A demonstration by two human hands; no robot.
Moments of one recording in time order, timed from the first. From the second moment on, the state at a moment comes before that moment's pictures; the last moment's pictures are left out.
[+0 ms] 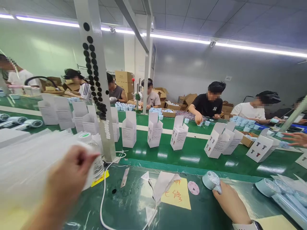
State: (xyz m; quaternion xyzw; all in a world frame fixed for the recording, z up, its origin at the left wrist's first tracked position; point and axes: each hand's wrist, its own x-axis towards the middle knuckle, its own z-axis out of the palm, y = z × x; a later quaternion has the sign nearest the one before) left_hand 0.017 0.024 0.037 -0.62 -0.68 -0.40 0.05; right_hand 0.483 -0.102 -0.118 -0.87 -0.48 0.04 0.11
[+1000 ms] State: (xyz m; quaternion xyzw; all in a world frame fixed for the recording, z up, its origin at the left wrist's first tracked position) left_hand 0.134 0.058 -0.086 -0.70 -0.41 -0.25 -0.52; right_hand 0.306 -0.058 -0.073 -0.67 -0.60 0.27 0.36
